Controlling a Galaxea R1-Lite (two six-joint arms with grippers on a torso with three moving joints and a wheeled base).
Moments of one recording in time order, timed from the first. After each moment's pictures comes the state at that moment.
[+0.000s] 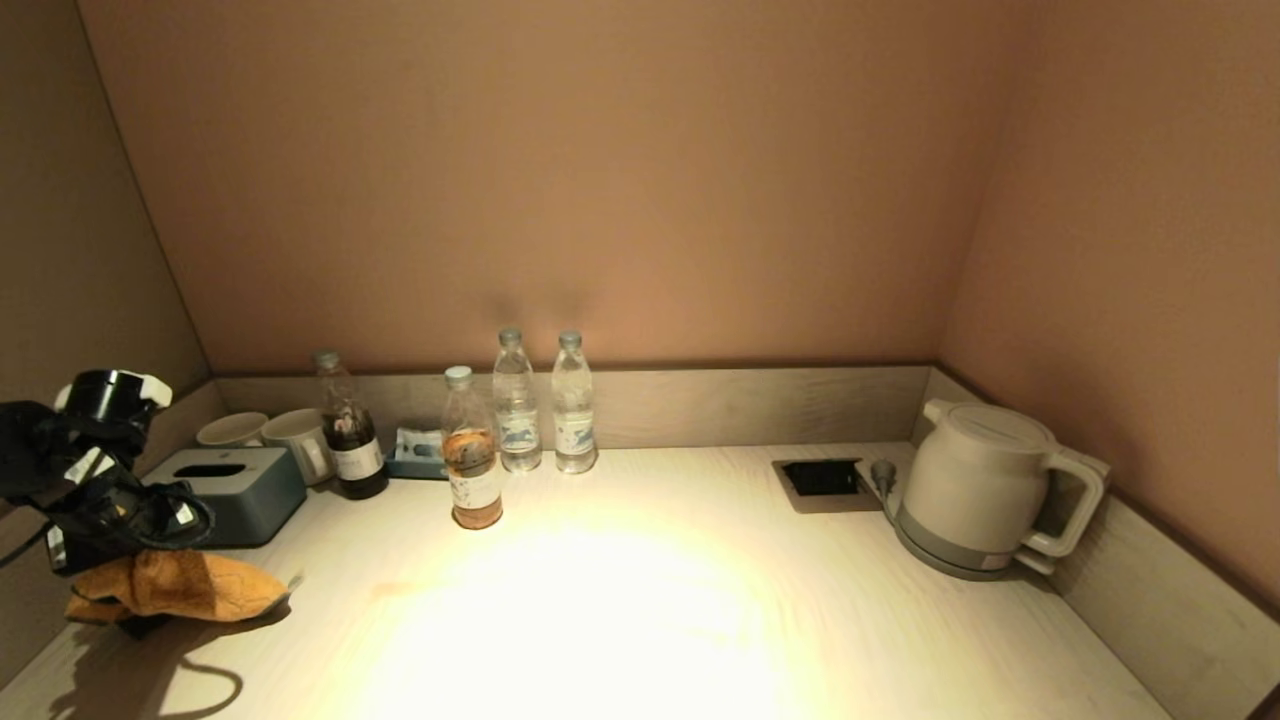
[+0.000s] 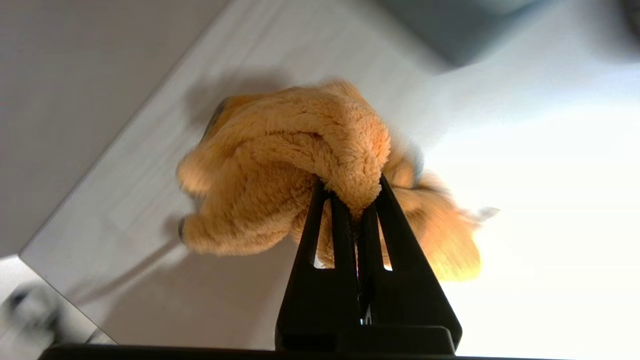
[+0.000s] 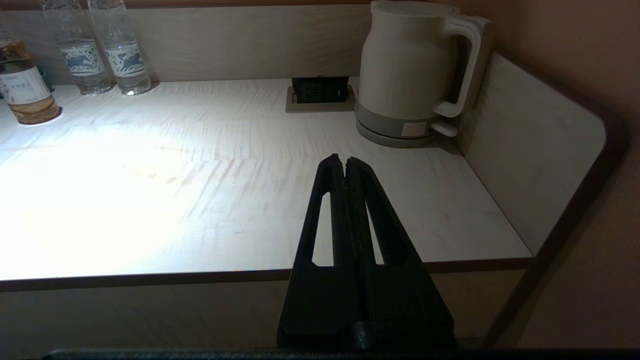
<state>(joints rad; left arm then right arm) 0.20 2.00 -1.16 0.13 0.32 -0.42 0.00 0.00 0.00 0.00 0.00 0.01</state>
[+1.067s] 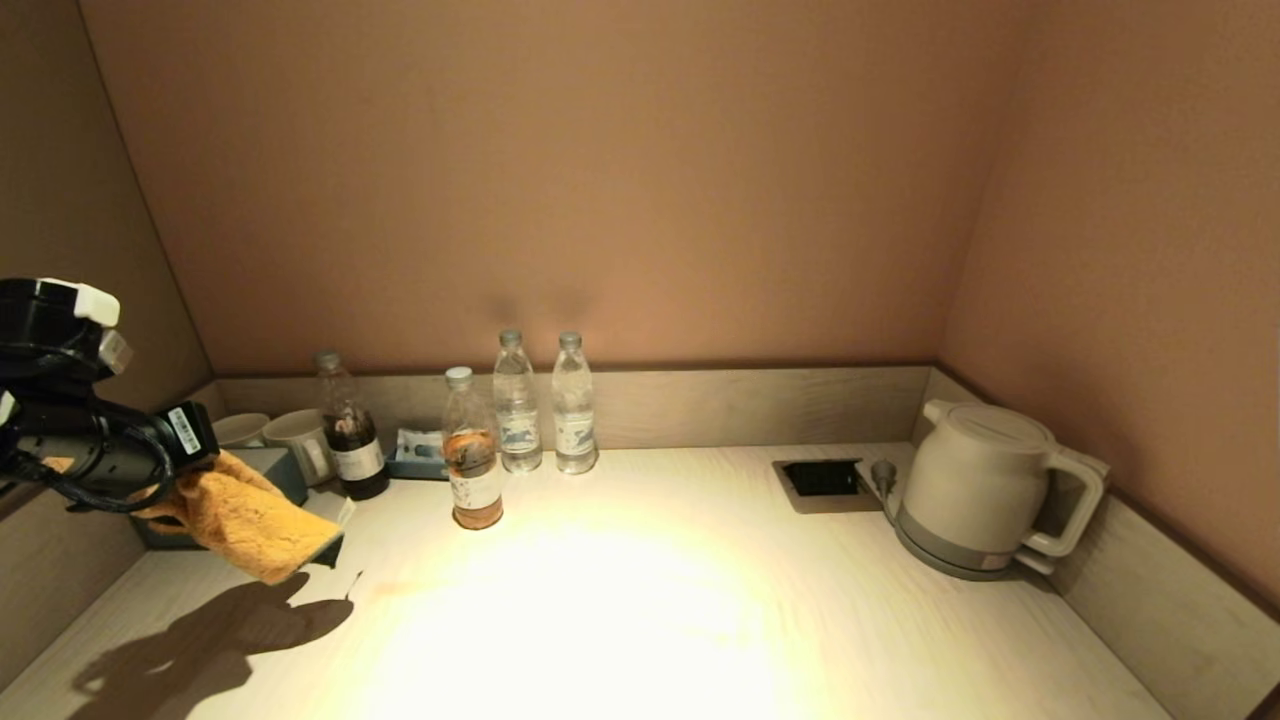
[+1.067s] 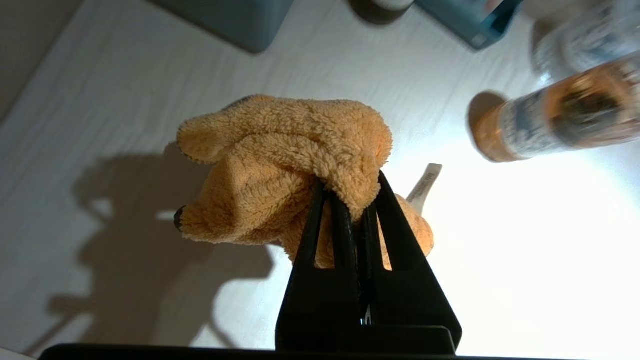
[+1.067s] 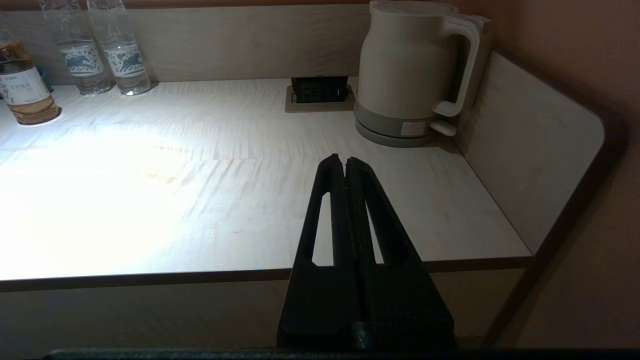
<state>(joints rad) 0.08 1.75 -1.11 0.12 0.07 -0.43 0.00 0.00 0.00 0.00 0.00 0.01</state>
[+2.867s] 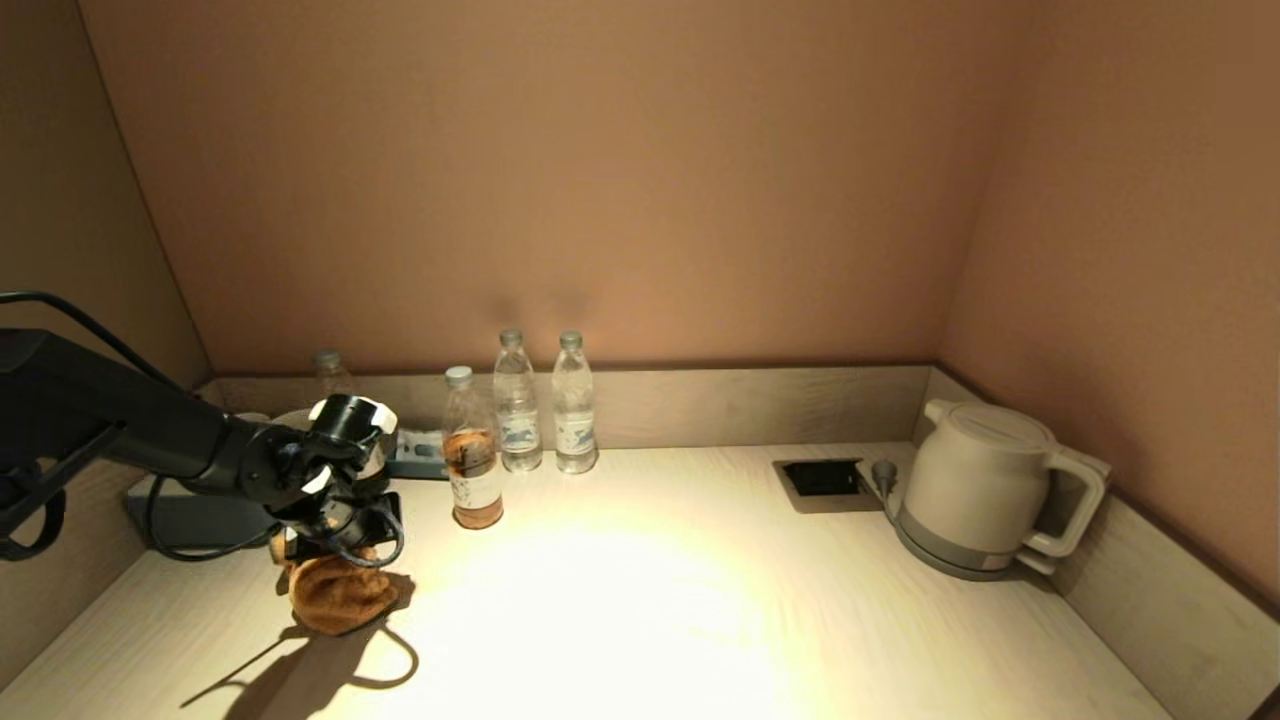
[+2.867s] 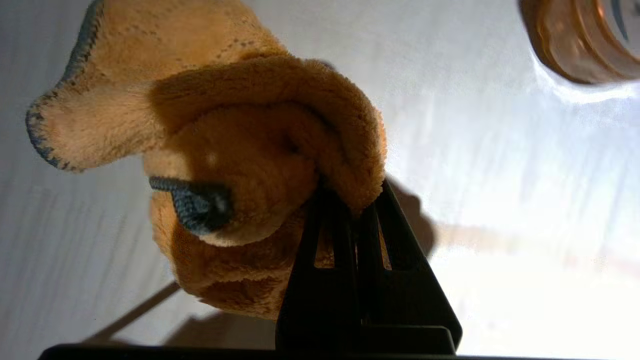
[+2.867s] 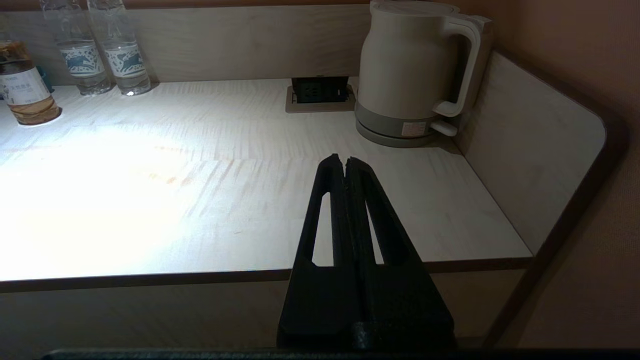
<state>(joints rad) -0.20 2.25 -1.32 0.13 0.25 -0.47 0.00 0.00 0.00 0.00 0.00 0.01</state>
